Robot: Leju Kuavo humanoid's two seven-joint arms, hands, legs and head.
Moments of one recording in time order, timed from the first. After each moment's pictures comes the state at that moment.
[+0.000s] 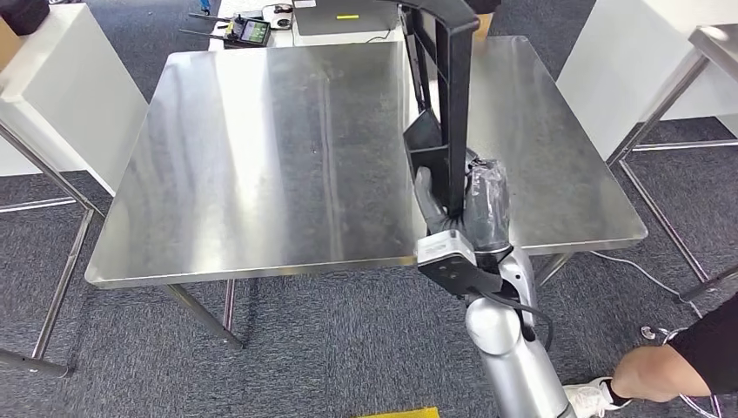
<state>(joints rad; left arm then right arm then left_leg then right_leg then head) -0.05 -0.06 0.54 -0.20 -0.37 -0.03 -0.46 -0.34 0.05 0.33 -1.71 0.71 -0.28 -0.27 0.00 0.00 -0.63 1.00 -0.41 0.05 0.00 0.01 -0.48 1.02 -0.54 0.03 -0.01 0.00</state>
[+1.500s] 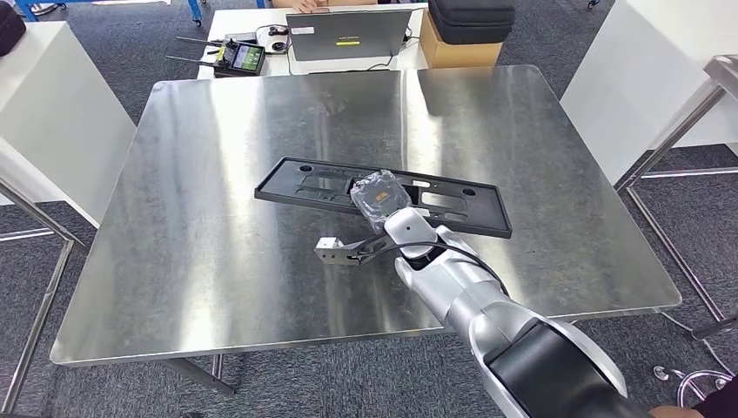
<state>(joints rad) -0.13 -0.09 0.54 -0.21 -0.46 -0.02 -0.43 -0.94 0.20 0.65 -0.39 1.52 -0.23 0.05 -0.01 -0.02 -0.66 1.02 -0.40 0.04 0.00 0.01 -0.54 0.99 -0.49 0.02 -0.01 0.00</state>
